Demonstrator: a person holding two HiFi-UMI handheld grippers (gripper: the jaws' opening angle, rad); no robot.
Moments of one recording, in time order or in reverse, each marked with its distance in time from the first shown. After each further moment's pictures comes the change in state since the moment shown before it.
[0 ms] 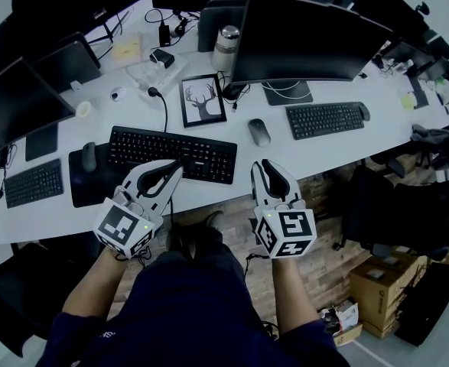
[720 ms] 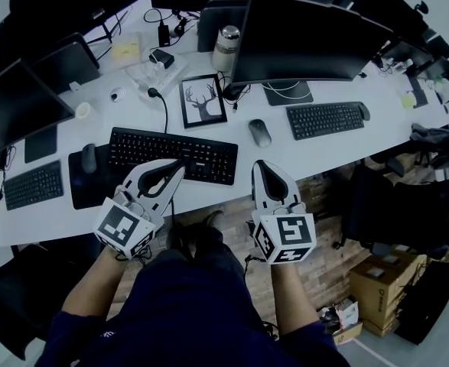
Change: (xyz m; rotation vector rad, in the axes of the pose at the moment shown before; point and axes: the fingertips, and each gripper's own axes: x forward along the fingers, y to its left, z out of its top) left arm 0.002 0.002 0.005 0.003 -0.015 -0.020; right arm -0.003 0.015 0.018 -0.034 -0.033 0.000
